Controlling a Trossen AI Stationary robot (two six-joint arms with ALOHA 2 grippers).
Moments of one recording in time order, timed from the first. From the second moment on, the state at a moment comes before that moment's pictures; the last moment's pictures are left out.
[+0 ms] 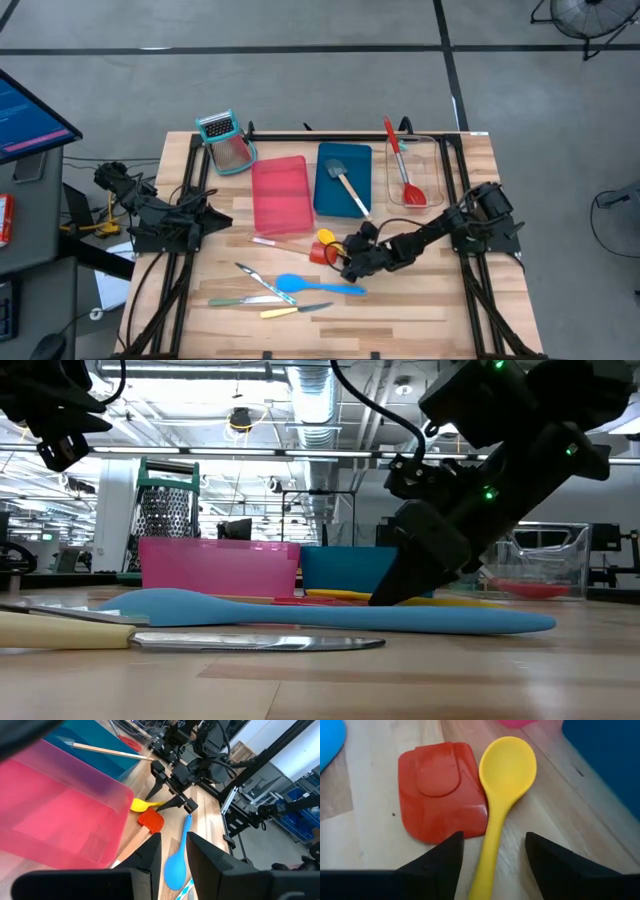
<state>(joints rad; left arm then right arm) -0.62 0.07 0.38 -0.65 -0.61 -0.82 0.37 1.90 0.81 0.16 0.55 0.61</state>
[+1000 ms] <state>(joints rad) -0.62 0.07 0.38 -0.66 -0.61 -0.79 0.36 1.70 0.81 0.09 0.49 0.62</state>
